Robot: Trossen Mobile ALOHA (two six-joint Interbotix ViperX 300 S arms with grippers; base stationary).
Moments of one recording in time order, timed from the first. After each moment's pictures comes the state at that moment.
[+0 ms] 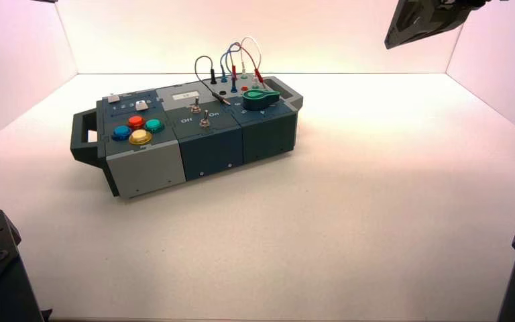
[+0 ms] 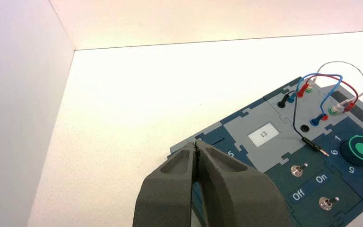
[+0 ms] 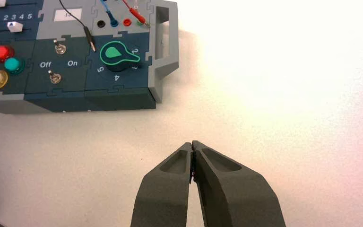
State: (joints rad) left arm -0.03 -0.68 1.08 -0.10 0.21 0.15; right arm 0.45 -0.63 1.02 0.01 0.47 0.06
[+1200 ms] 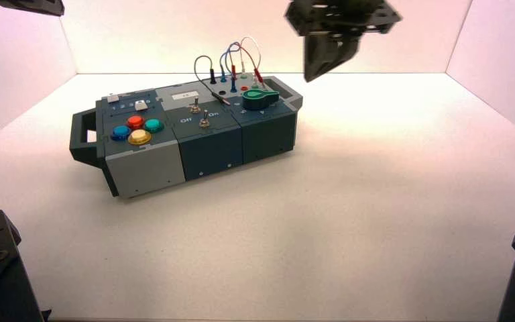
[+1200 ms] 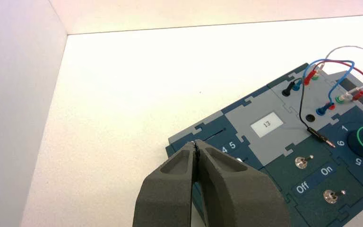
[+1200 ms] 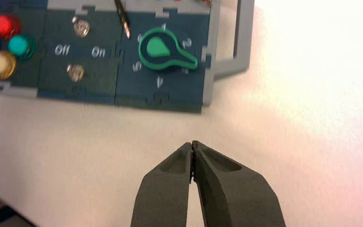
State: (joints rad) left arm -0.03 -0.62 1.07 -0.10 0.22 0.15; right arm 0.61 -0.11 0.72 0.07 0.49 0.06
